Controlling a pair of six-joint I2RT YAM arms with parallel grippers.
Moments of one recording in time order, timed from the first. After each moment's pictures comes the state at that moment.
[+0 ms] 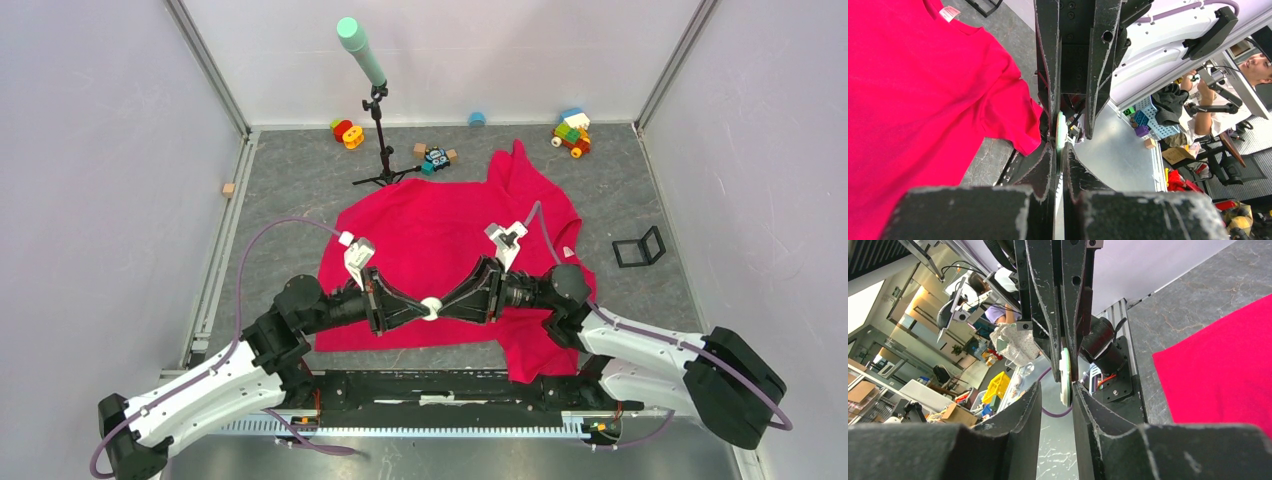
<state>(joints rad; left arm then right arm) -0.92 0.56 0.44 0.12 0.37 -0.71 0.82 1.06 0.33 1.03 -0.72 0.93</state>
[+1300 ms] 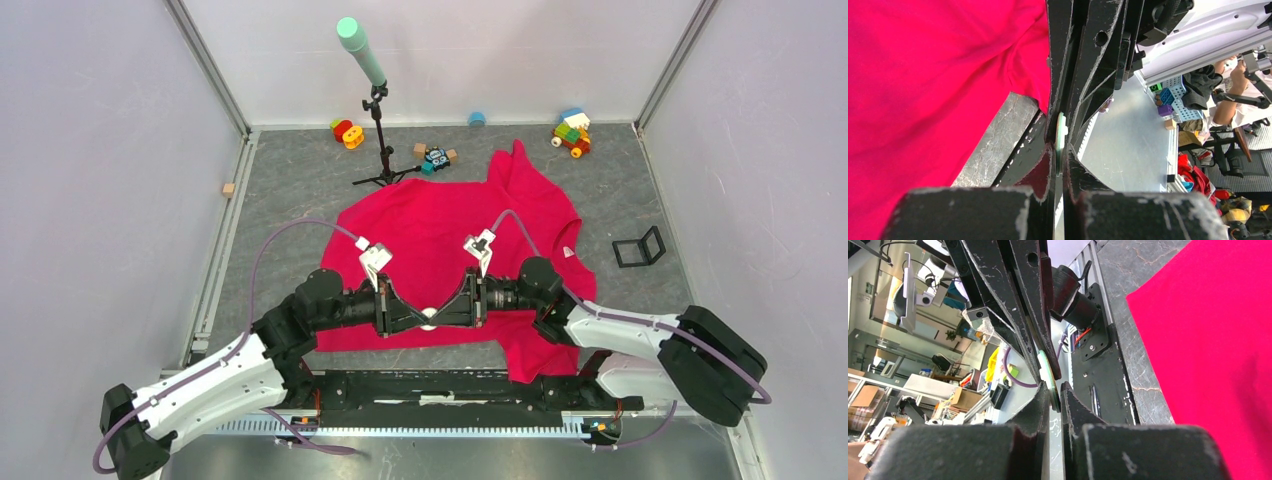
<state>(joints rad) -0.90 0.64 0.44 -0.03 0.40 -0.70 0.85 1.21 0.35 0.85 -0.73 0.86</state>
